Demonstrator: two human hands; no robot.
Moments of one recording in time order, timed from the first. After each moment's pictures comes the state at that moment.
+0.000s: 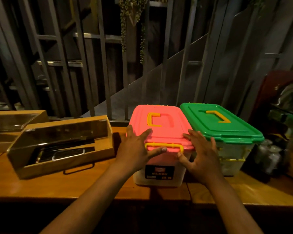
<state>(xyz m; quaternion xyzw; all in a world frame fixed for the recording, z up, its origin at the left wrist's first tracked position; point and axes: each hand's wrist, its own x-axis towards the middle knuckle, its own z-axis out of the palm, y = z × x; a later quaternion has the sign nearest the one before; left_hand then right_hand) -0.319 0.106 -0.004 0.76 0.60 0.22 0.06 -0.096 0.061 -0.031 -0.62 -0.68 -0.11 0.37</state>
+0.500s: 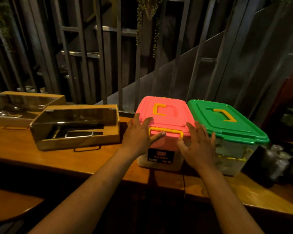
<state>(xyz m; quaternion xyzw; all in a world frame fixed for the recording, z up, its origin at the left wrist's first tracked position) -0.298 0.102 -0.012 0.74 0.62 0.28 0.03 -0.089 0.072 -0.027 -0.66 -0.66 -0.10 0.33</state>
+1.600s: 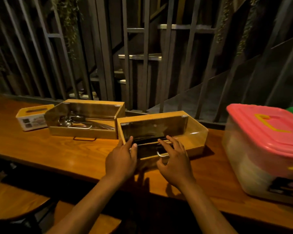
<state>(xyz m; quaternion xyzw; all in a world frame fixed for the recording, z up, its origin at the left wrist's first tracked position) -0.692 0.143 -0.079 0.61 0.73 0.31 0.01 -0.507 0.151 -0.083 -0.56 -0.75 0.10 0.34</state>
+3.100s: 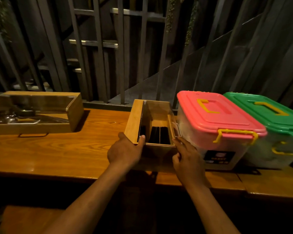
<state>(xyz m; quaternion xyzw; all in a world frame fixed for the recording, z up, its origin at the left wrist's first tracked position) -0.528 0.143 -0.074 0.58 0.76 0.27 0.08 -0.336 0.090 -0.091 -0.68 -0.65 -0.05 0.34</state>
